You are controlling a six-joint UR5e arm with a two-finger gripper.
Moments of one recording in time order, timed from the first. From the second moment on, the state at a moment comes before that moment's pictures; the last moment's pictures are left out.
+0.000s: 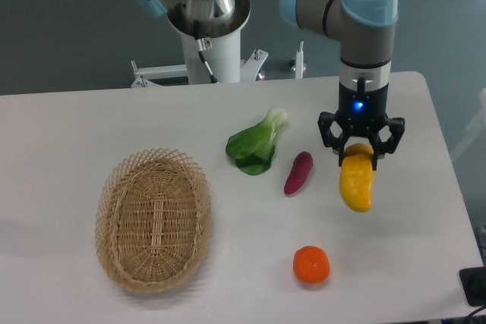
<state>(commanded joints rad) 2.72 -1.79 -1.75 -0.78 1.36 0.98</state>
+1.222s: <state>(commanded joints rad) 2.73 -1.96 -1.67 -0.70 1.37 1.00</state>
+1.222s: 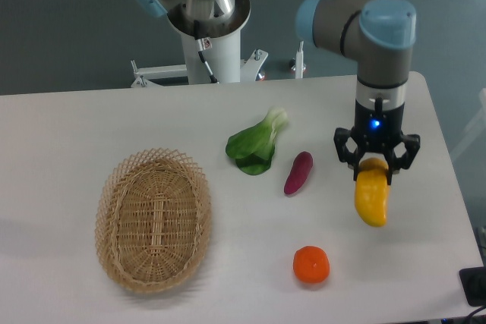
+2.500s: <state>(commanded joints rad) 2.69 -2.10 -1.73 -0.64 1.39 0.99</state>
